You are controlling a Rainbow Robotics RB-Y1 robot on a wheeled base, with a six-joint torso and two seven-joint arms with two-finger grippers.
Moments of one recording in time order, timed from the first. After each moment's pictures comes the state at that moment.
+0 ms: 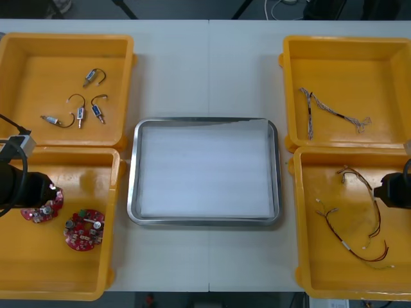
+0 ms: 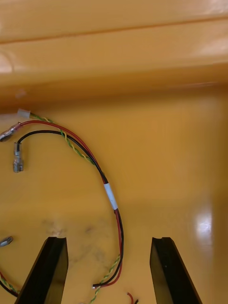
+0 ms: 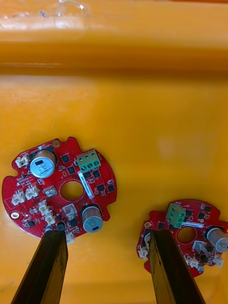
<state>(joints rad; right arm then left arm) 0.04 -0.70 -0.21 -2.04 -0.69 1.51 1.31 0.01 0.78 0.14 -2.11 0.78 1.60 -1.27</state>
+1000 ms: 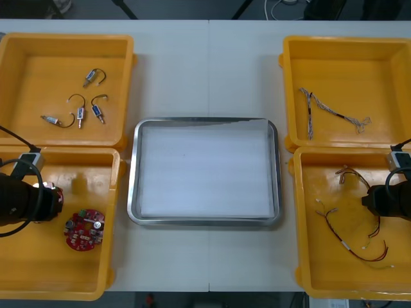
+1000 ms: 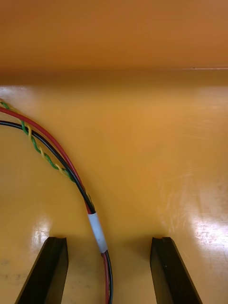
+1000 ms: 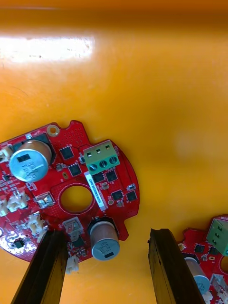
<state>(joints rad) 0.04 -0.70 -0.11 -1.85 -0.67 1.30 1.44 0.06 0.78 0.03 -2.03 0.68 1.46 -1.27</state>
